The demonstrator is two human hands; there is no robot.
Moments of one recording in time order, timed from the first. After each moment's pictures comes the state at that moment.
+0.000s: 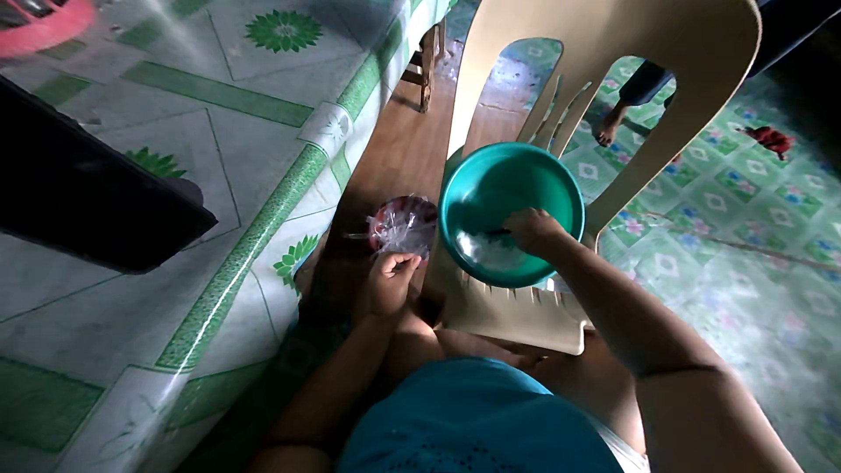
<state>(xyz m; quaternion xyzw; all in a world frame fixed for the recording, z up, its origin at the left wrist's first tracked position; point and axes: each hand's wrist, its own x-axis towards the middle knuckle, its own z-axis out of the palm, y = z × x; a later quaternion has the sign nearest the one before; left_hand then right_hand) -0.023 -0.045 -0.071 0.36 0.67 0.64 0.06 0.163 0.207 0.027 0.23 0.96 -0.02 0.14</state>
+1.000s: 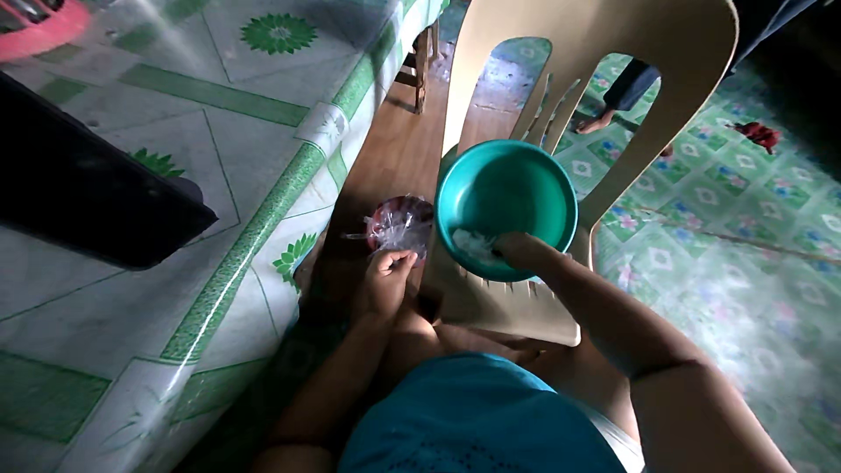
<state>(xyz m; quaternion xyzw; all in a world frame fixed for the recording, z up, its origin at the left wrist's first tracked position) -0.020 -0.046 -0.063 0.36 0.68 0.64 0.07 0.168 0.184 -0.007 0.23 0.94 -0.08 0.23</state>
